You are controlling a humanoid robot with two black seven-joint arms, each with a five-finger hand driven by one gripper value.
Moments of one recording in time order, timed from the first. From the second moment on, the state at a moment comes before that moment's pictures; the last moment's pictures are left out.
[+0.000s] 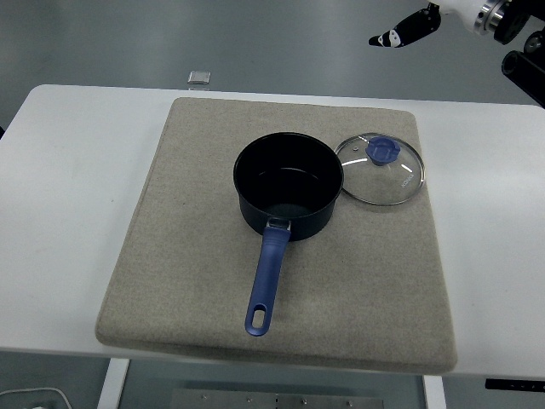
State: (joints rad) left arm -0.01 0.00 -0.01 -0.10 0.12 -0.06 -0.14; right arm 1.52 -0.27 -0.30 0.48 -0.84 -0.14 0.61
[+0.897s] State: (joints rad) left arm -0.01 0.00 -0.01 -0.10 0.12 -0.06 -0.14; right arm 1.46 -0.24 -0.30 0.48 -0.06 -0.09 0.50
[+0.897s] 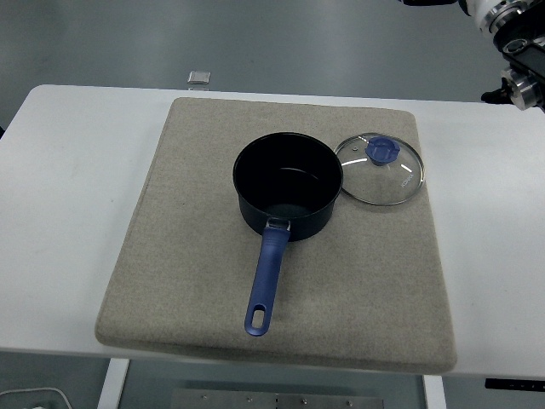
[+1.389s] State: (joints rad) left arm -0.01 0.00 -0.01 -0.10 0.12 -0.06 -0.14; right arm 1.41 -0.23 -0.29 0.48 0.07 -0.09 0.48
